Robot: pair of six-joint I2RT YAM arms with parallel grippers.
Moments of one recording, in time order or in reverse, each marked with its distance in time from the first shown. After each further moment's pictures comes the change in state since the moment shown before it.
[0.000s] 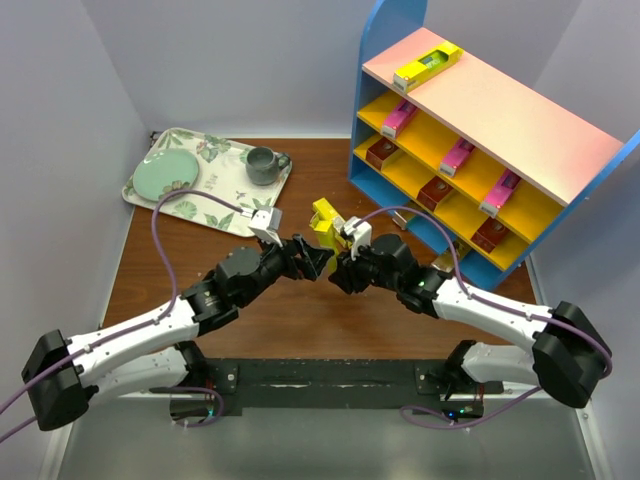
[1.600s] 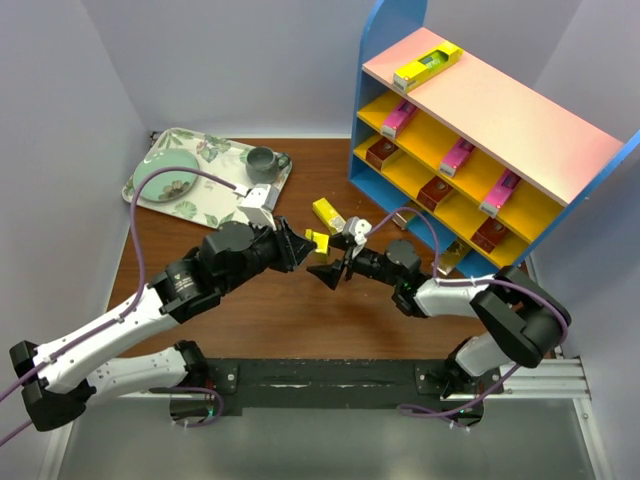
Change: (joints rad) left arm -0.019 -0.021 0.390 -0.565 0.042 -0.055; right arm -0.100 0.290 -0.172 0.986 -0.322 -0.140
